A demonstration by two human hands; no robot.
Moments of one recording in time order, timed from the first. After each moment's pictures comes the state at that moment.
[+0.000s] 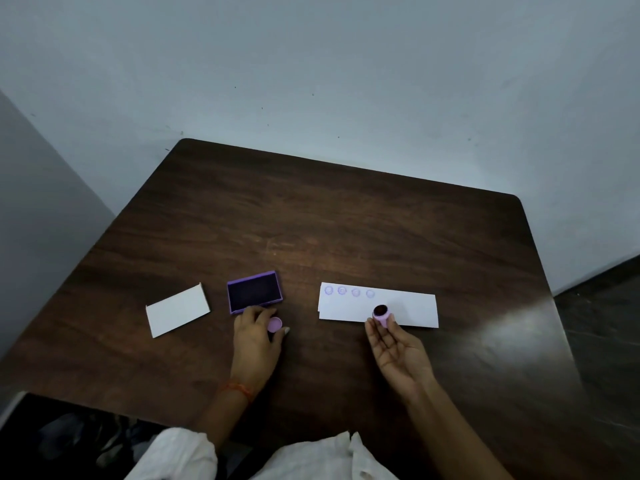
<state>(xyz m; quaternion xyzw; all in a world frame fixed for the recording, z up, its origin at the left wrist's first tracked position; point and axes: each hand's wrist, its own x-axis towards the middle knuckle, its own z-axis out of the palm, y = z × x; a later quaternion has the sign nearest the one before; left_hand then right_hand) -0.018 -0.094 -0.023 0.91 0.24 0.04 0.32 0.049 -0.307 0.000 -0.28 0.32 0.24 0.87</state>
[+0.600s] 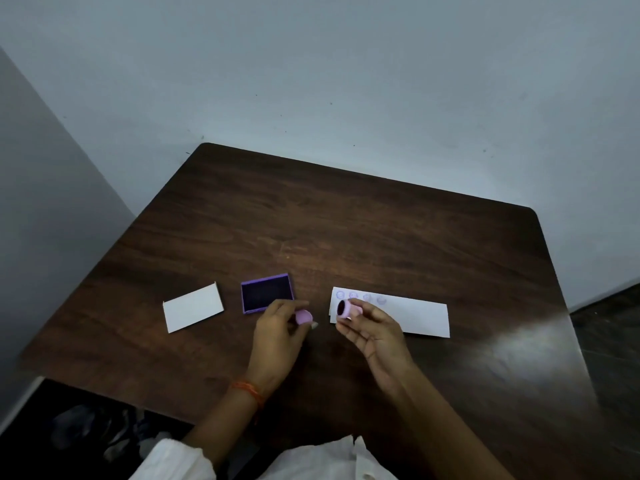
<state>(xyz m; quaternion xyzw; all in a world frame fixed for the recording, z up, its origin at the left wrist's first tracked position) -0.015 -0.107 0.021 0.87 0.20 0.07 0.44 0.048 -0.262 0.020 -0.49 0.15 0.29 0.81</state>
